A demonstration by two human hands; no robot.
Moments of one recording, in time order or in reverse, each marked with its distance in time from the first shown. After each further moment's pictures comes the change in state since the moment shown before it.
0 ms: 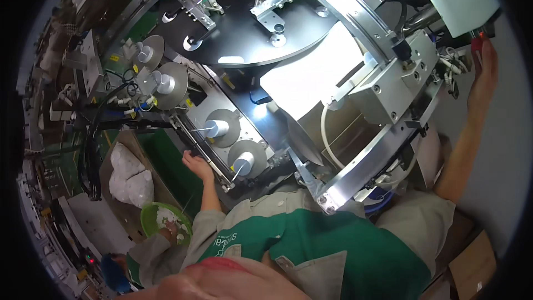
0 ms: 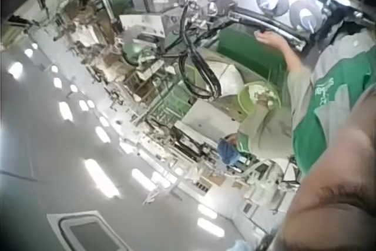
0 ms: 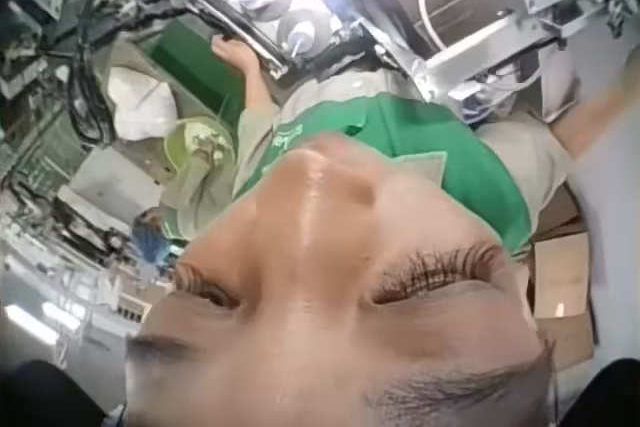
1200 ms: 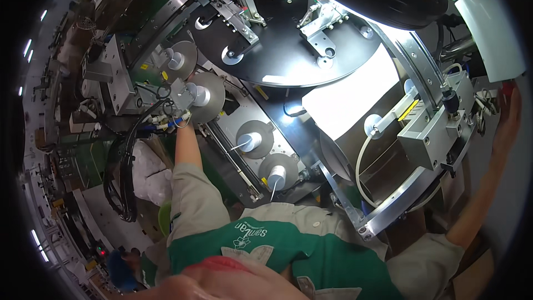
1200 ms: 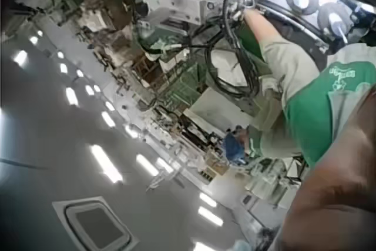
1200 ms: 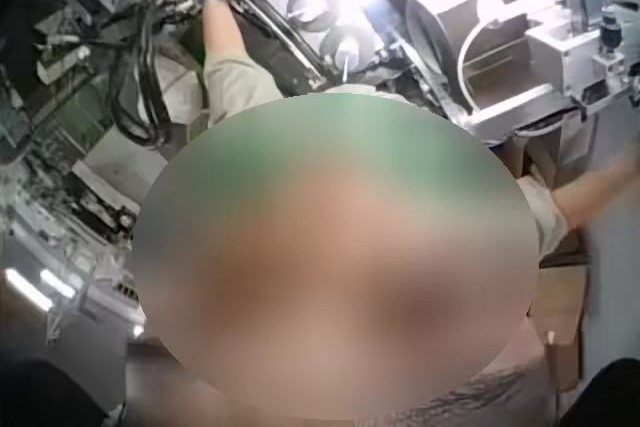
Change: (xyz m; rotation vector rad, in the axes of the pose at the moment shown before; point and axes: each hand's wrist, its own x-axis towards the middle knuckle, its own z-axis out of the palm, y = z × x) left_hand 0.294 0.051 0.101 -1.001 -0.475 -0.399; right_hand -0.003 0.003 -0.029 -0.051 0.014 0.155
